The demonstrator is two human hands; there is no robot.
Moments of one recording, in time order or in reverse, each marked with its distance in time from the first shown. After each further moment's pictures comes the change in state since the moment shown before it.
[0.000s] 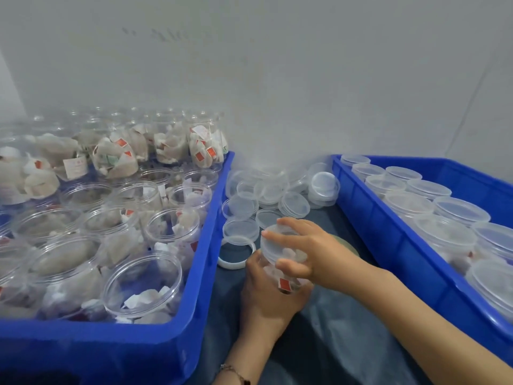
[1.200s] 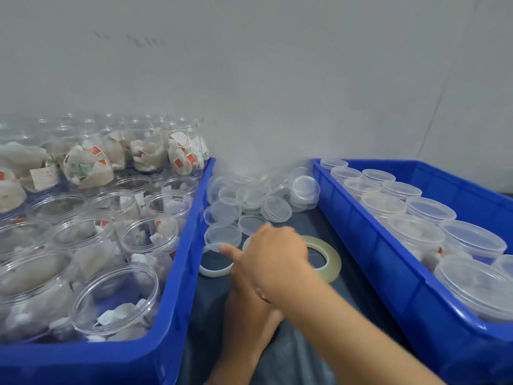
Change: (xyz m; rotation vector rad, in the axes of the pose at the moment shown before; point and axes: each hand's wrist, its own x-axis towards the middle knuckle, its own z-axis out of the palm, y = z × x) left_hand -0.005 -0.002 -0.002 0.182 -0.104 -0.024; right_hand 0.029 -0.062 0.001 -0.355 -0.105 0.567
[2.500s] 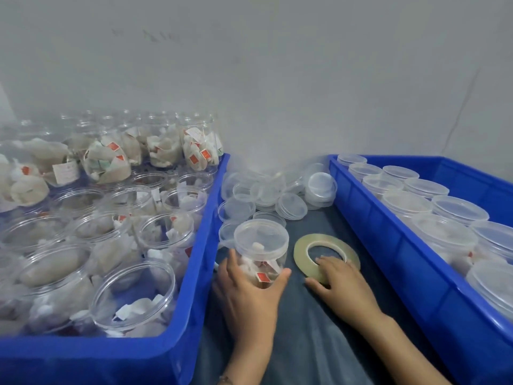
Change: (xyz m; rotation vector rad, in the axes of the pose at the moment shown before) left_hand 0.008 -0.001 -0.004 0.106 0.582 0.066; right_hand 0.025 0.115 0.135 0.253 0.136 -0.095
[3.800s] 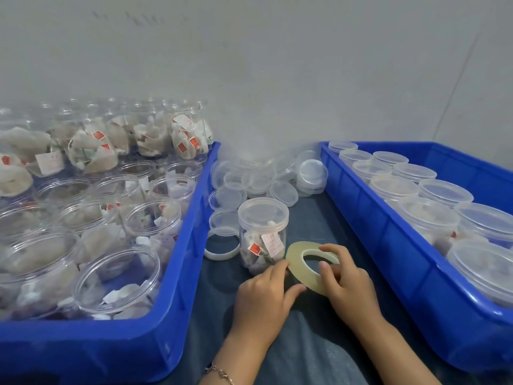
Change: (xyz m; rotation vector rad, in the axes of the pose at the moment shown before) left_hand -0.019 -0.001 0.000 0.085 -0.312 0.727; right_hand -0.052 -0.012 -0.022 0.597 0.273 0.056
